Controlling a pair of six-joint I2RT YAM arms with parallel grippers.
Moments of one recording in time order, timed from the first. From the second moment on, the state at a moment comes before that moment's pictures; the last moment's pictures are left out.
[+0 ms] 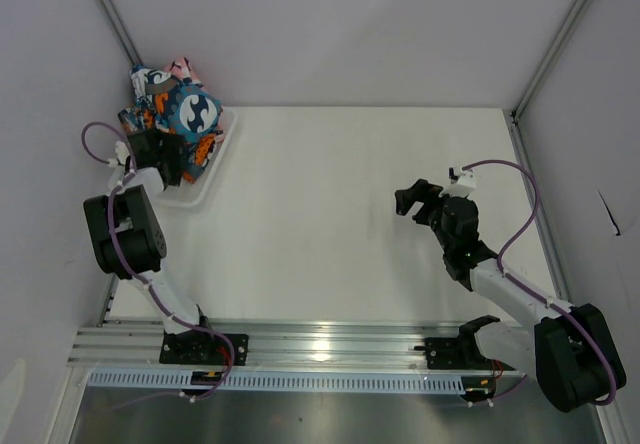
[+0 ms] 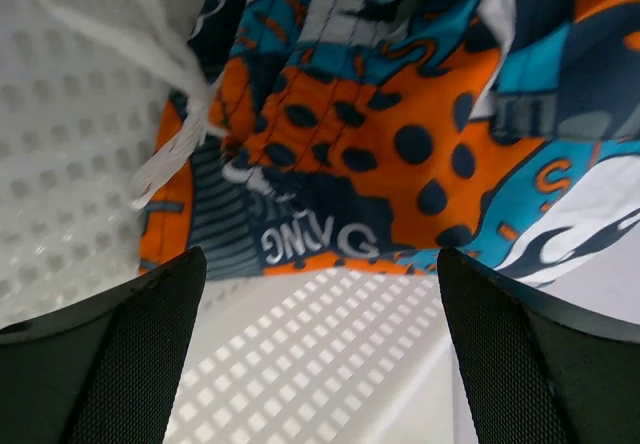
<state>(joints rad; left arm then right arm) 0.33 1.84 1.18 0.02 0.03 -1.15 0.37 1.09 0.43 0.43 0.14 0.52</state>
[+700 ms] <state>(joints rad) 0.30 2.05 1.45 0.19 0.03 -1.15 0.37 1.15 0.44 0.44 0.10 0.52</state>
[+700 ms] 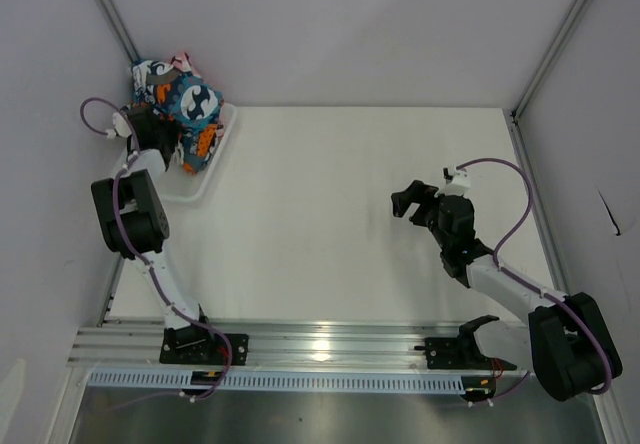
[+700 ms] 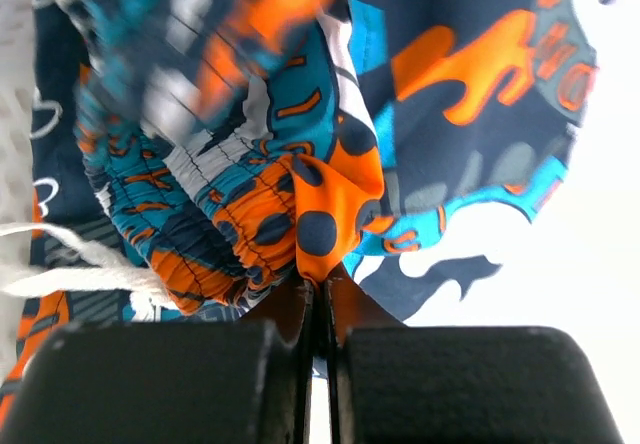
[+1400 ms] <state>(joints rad) 0.19 1.62 1.68 -0.11 -0.10 -0.98 0.37 1.16 0.45 0.44 0.10 0.52</state>
